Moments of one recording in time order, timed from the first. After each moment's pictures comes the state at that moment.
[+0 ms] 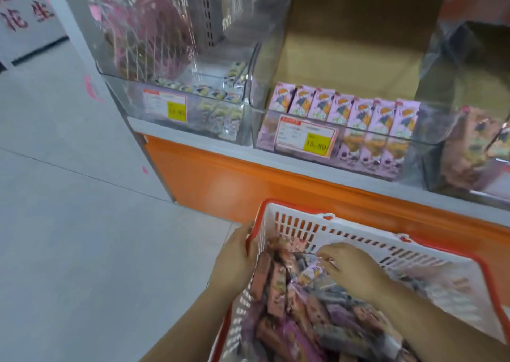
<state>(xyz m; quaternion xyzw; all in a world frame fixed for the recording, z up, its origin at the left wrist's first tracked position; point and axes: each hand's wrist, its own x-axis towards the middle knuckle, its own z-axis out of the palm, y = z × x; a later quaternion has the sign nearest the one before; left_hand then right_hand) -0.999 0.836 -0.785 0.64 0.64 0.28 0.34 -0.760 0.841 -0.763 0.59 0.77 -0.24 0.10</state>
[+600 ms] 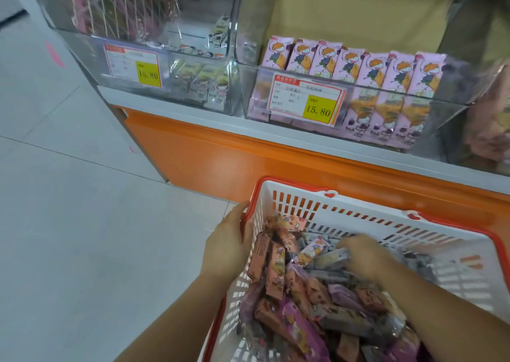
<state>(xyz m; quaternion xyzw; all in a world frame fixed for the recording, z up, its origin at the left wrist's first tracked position) -0.998 0.835 -0.794 0.63 0.67 0.24 0.30 -0.717 0.846 -0.838 0.65 0.69 -0.22 0.24</state>
